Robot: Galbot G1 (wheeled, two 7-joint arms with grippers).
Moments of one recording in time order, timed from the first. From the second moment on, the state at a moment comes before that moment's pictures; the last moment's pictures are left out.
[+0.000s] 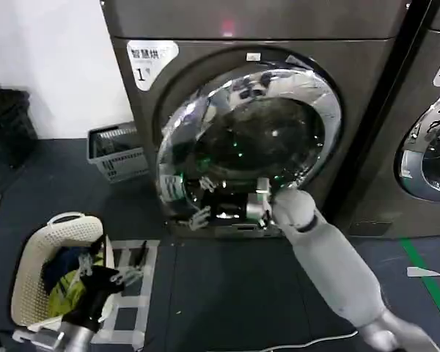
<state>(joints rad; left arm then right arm) 1.67 -1.48 -0.80 -2.26 -0.22 0.03 0.38 -0.63 1.15 0.07 1.68 0.47 -0.18 -0.99</state>
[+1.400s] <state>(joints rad) 1.37 -1.16 -0.81 -2.10 -0.57 0.20 0.44 -0.81 0.99 0.22 1.72 0.56 -0.11 -1.46</state>
